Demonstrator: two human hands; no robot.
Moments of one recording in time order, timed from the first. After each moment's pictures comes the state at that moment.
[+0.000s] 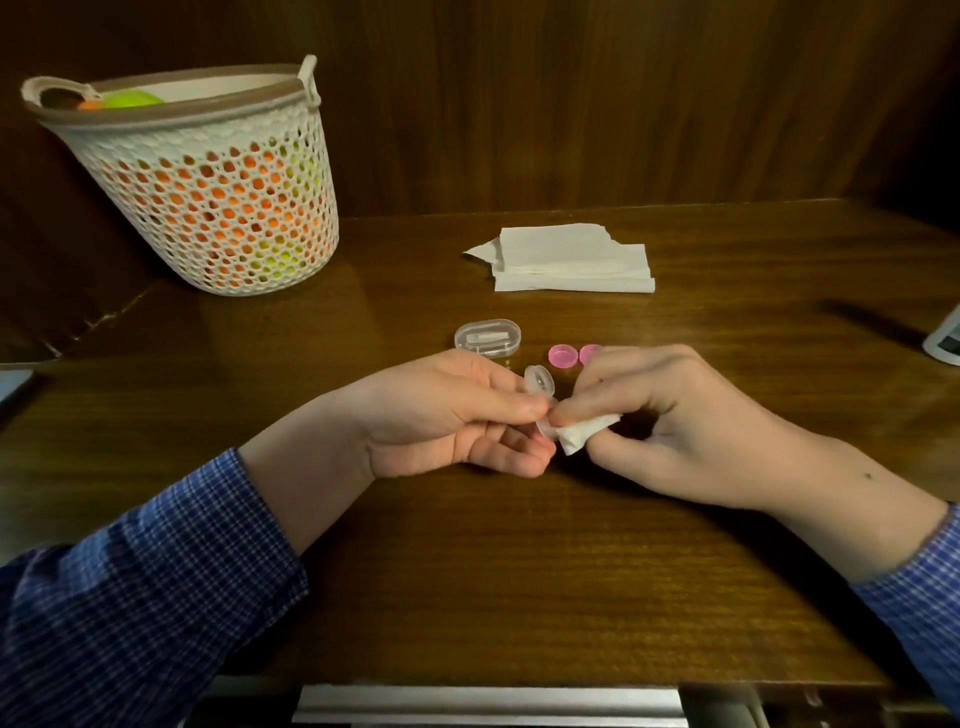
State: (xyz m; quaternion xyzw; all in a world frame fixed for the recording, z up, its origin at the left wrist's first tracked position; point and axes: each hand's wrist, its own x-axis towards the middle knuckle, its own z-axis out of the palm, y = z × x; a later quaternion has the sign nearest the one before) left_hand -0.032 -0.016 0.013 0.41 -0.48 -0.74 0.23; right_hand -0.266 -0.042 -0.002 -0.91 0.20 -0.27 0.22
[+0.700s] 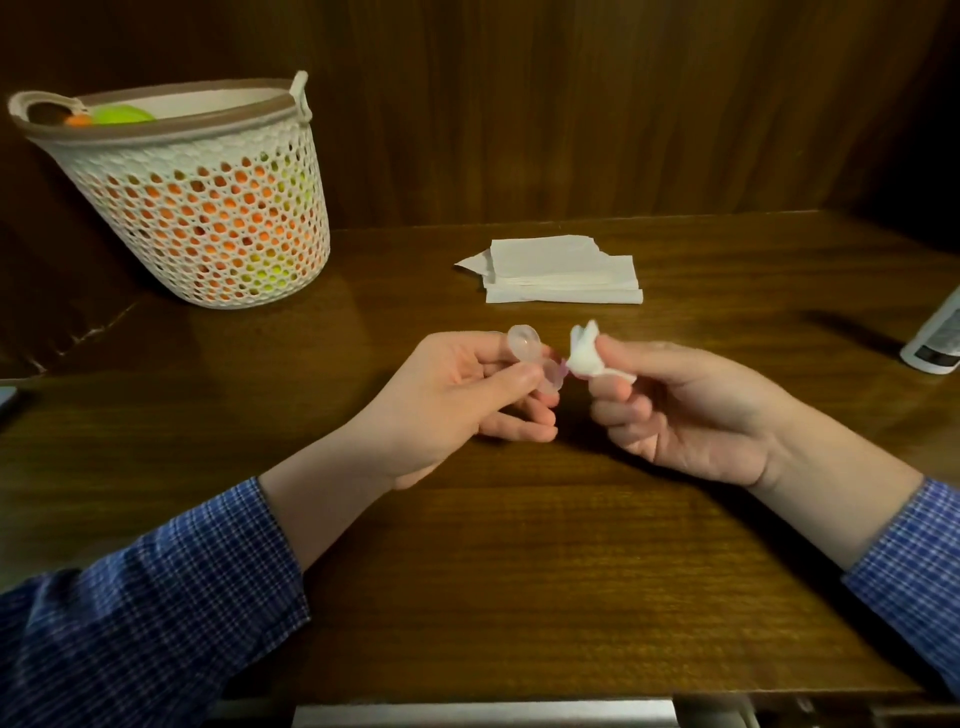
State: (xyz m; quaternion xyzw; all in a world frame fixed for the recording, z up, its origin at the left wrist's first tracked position) left_hand -0.043 -0.014 0.002 0.43 -0.59 -0.54 0.42; right_hand -0.269 -0.060 0.010 -0.38 0.26 -0.23 0.86
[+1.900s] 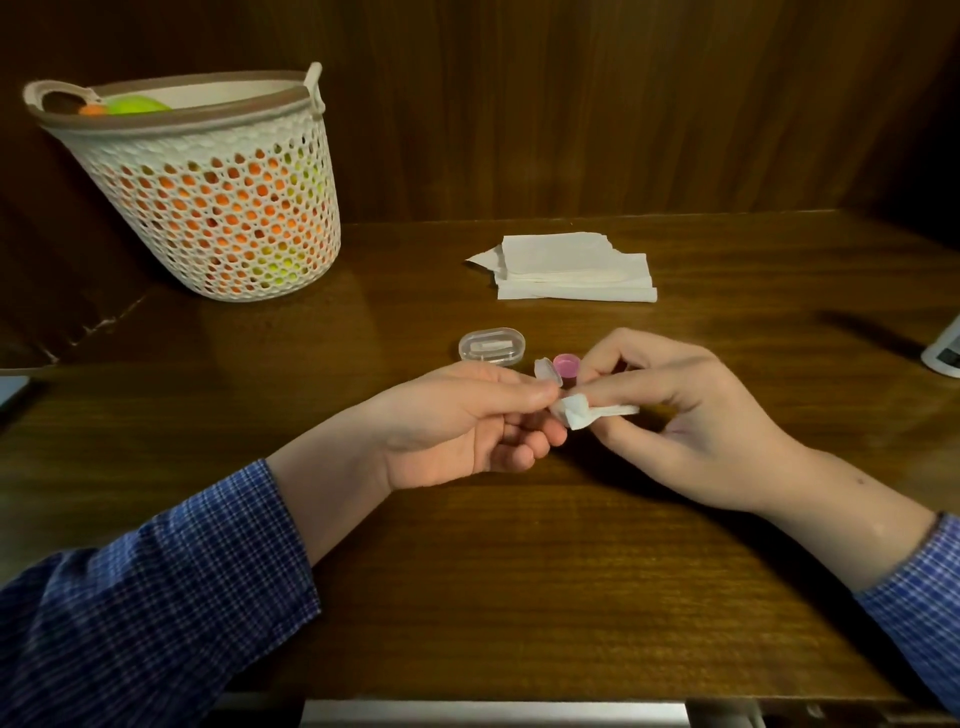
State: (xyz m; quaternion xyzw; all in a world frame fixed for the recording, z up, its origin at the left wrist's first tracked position) left_hand -0.036 -0.019 0.006 0.39 -0.45 -0.75 0.28; right_hand -0.264 -0.045 -0.006 -0.88 0.22 -0.35 0.22
